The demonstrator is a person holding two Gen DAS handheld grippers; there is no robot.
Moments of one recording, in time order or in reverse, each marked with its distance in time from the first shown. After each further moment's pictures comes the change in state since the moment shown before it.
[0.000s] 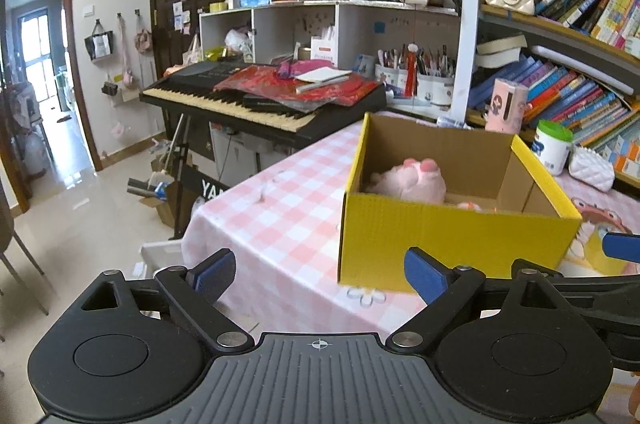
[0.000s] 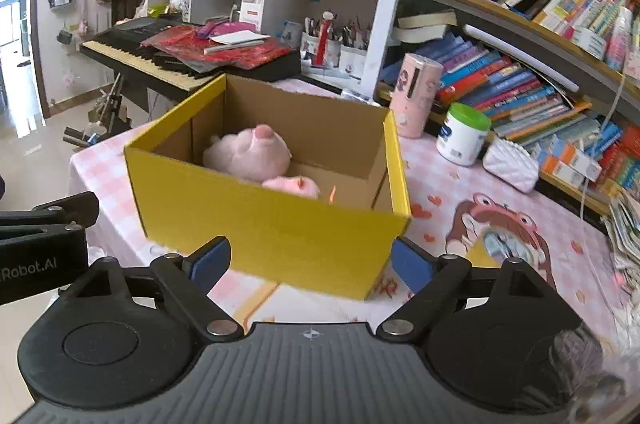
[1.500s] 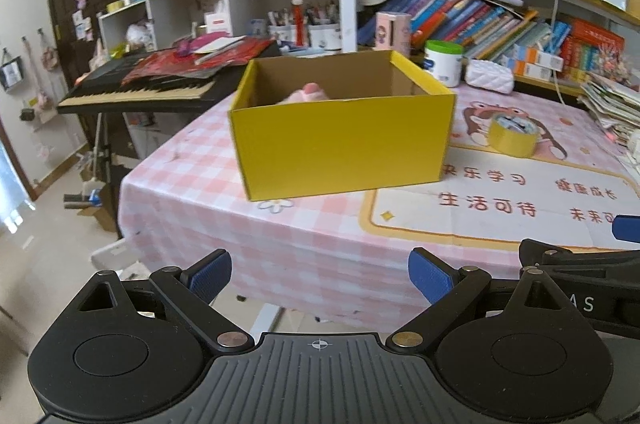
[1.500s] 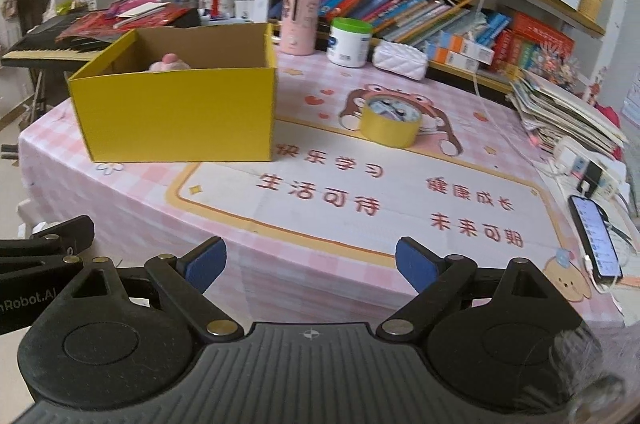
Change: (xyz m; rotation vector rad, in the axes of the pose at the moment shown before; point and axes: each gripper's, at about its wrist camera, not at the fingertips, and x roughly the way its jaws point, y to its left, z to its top) left arm -0.042 -0.032 -0.055 0.230 0.091 -0.236; right arm -0.076 -0.030 -0.093 0.234 0.122 -0.227
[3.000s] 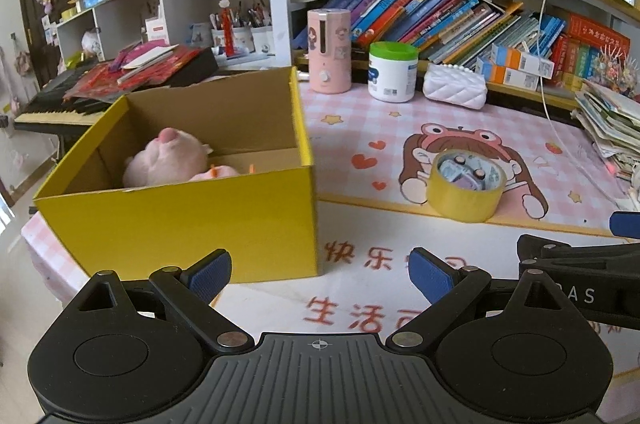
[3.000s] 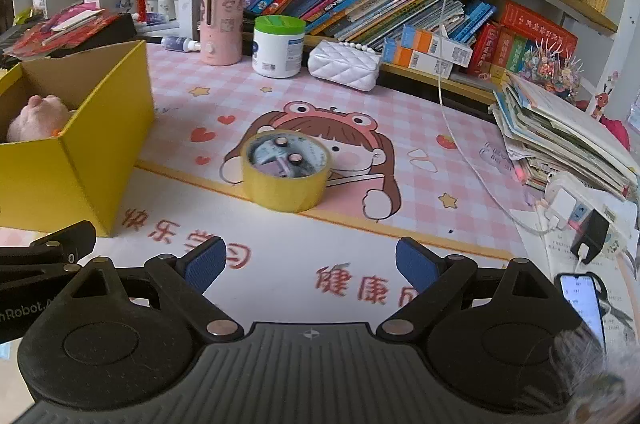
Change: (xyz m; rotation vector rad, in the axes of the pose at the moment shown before) left arm 0.105 -0.142 0.087 -0.014 0.022 -0.013; right arm 0.127 -0.146 0.088 -0.009 0.023 0.000
